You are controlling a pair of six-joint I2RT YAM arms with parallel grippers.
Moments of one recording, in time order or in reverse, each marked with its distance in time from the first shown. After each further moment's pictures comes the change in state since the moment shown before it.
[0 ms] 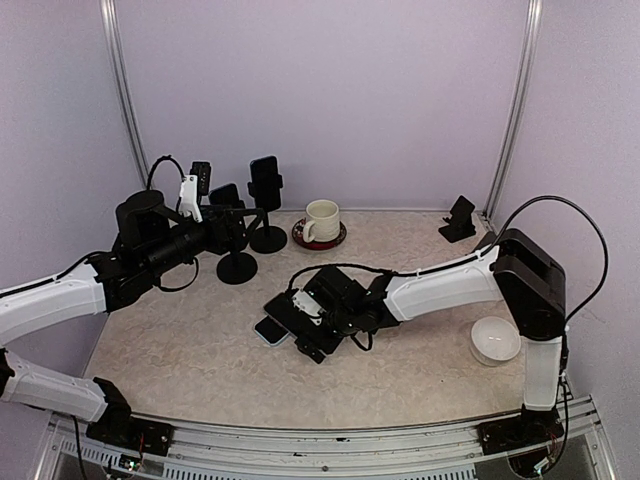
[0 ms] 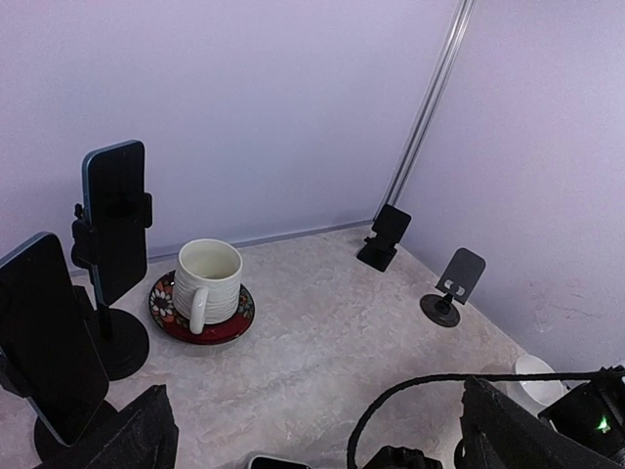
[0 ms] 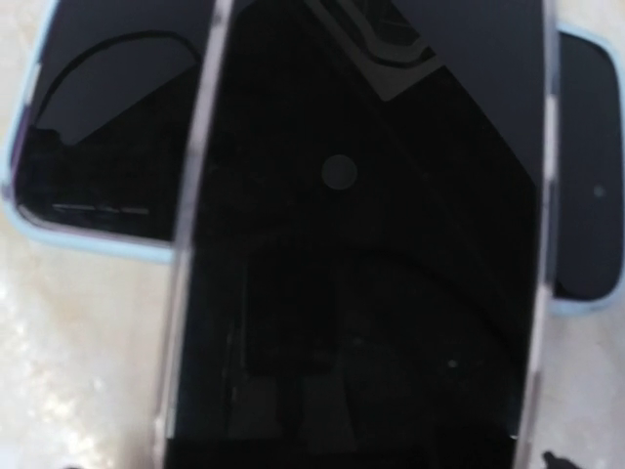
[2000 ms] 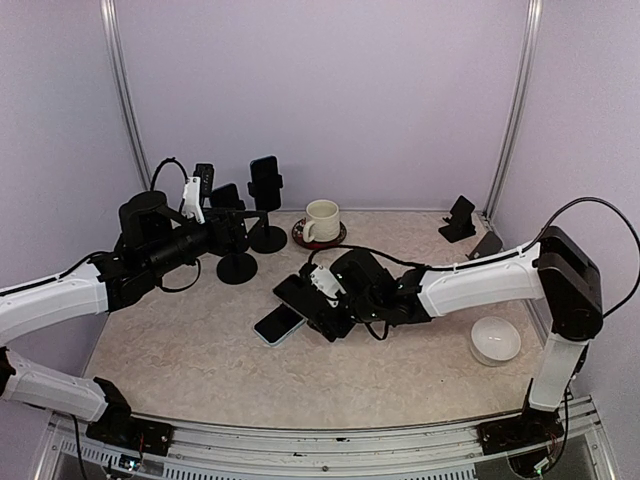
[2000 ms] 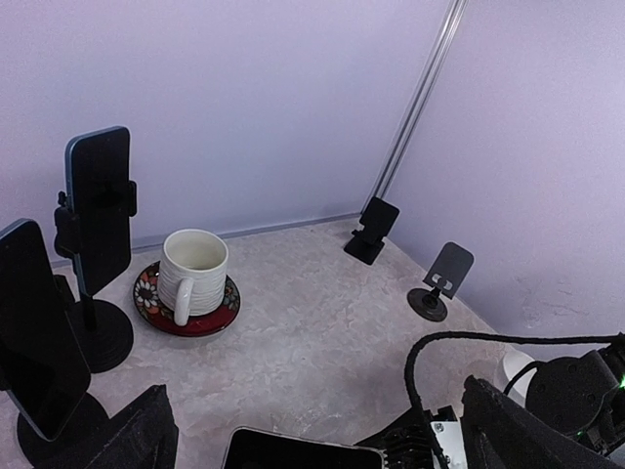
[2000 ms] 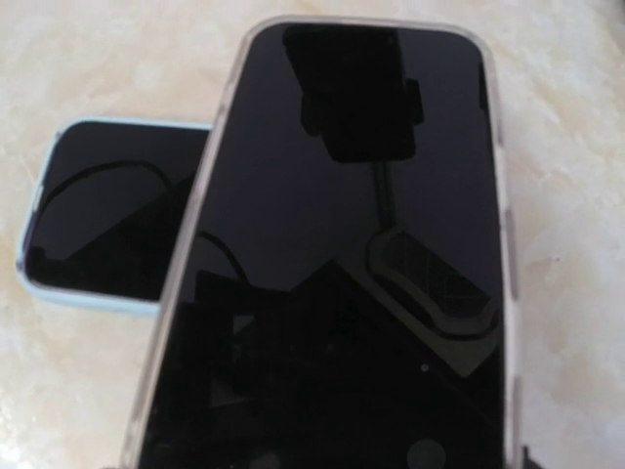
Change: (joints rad) left arm 0.000 0.014 -0.001 0.005 0.035 -0.028; right arm -0.040 -0.191 -0.165 0.179 0.028 -0.031
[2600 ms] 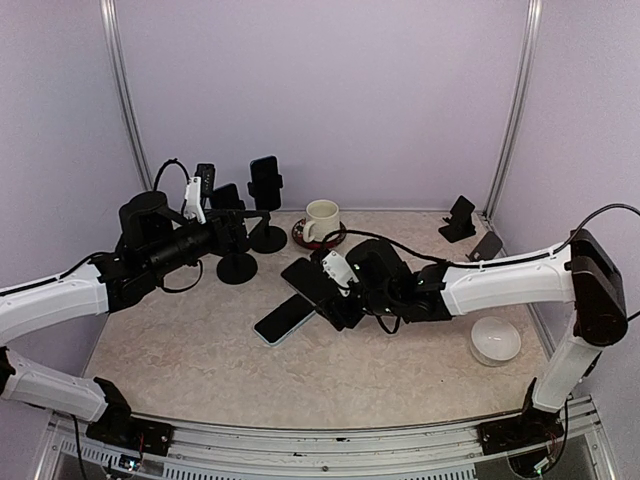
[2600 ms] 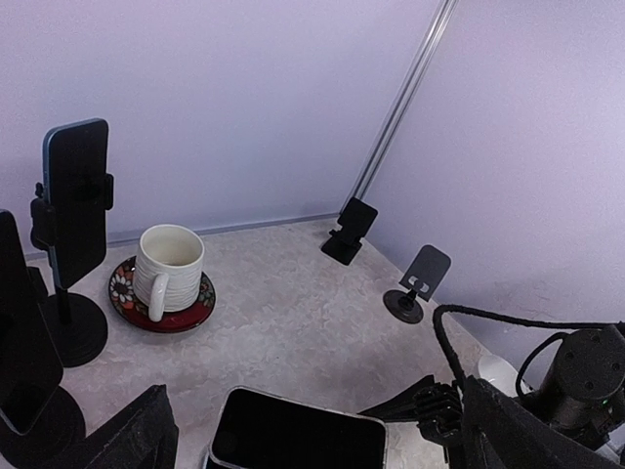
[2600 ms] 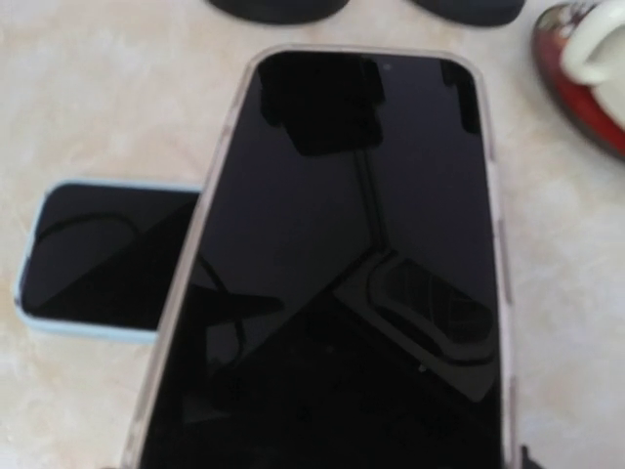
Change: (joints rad) left arm -0.012 0.001 0.000 0.012 0.024 -0.060; right arm 0.000 -0.121 -0.058 0.024 0.068 -0.014
